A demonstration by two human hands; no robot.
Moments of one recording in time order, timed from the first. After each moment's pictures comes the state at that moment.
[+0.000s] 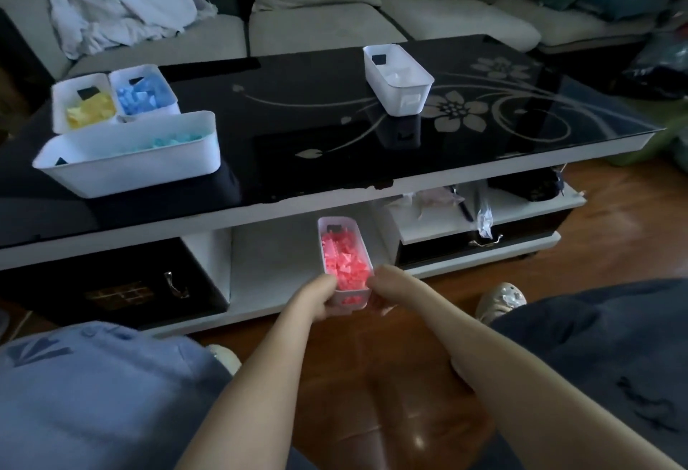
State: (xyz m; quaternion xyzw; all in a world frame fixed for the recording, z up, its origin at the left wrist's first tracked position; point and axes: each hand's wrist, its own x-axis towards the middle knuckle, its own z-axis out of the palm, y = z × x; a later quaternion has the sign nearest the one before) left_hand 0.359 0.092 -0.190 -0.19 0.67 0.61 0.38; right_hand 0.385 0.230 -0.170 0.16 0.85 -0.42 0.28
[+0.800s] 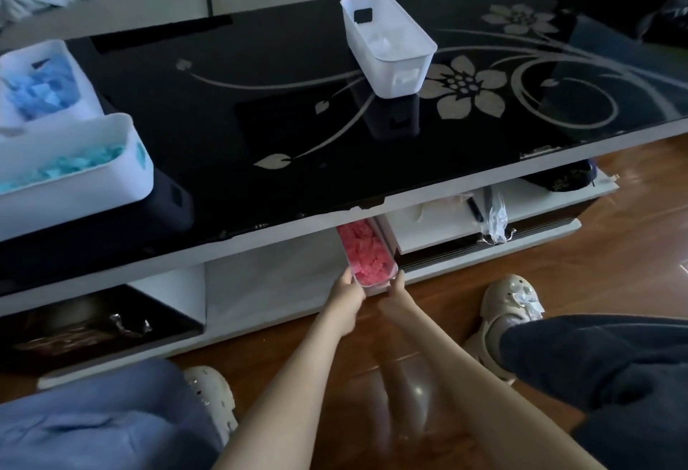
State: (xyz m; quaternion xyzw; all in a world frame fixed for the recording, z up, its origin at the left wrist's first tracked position) left_hand 0.318 0.167 -0.244 -0.15 0.71 0.61 0.33; right_hand 0.350 0.267 -0.261 0.29 0.76 -0.55 0.18
